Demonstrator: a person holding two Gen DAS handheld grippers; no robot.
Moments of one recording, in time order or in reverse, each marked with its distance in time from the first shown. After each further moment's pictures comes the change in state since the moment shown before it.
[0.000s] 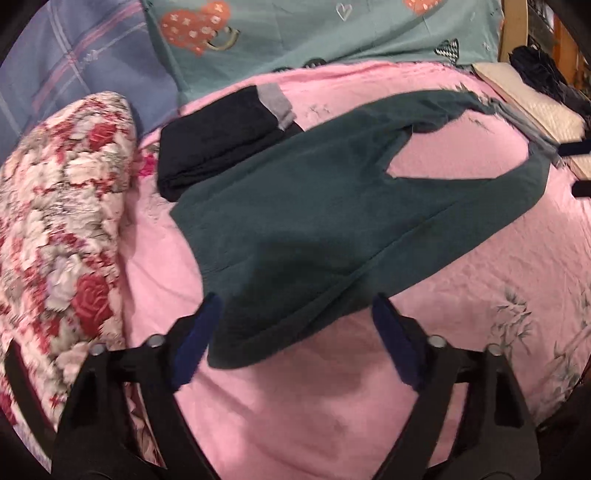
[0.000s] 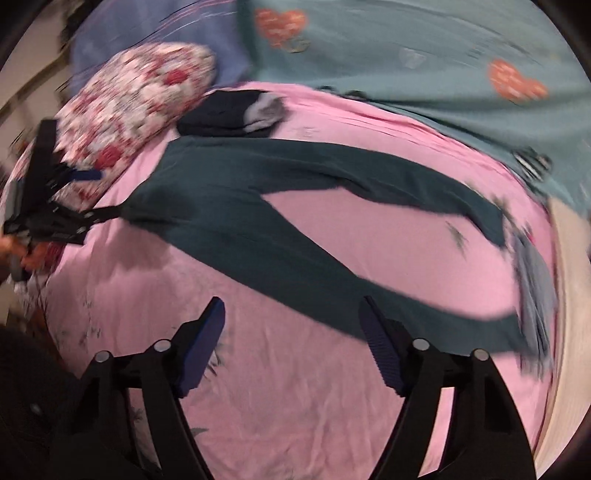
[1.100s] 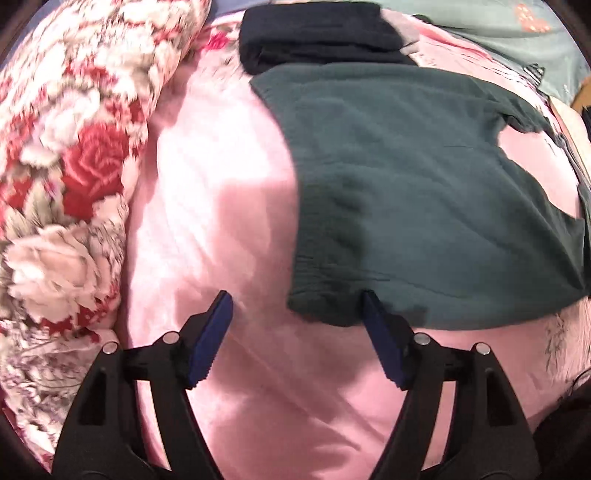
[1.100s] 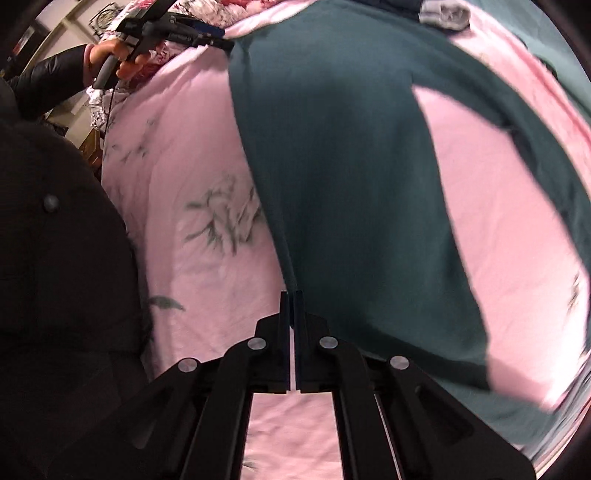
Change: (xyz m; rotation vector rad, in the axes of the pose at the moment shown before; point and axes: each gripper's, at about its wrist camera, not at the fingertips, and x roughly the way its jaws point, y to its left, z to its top) left arm 0.055 0.085 -0.058 -0.341 0.227 -0.013; right arm 0.075 0.021 -0.057 -0.355 0.396 0.353
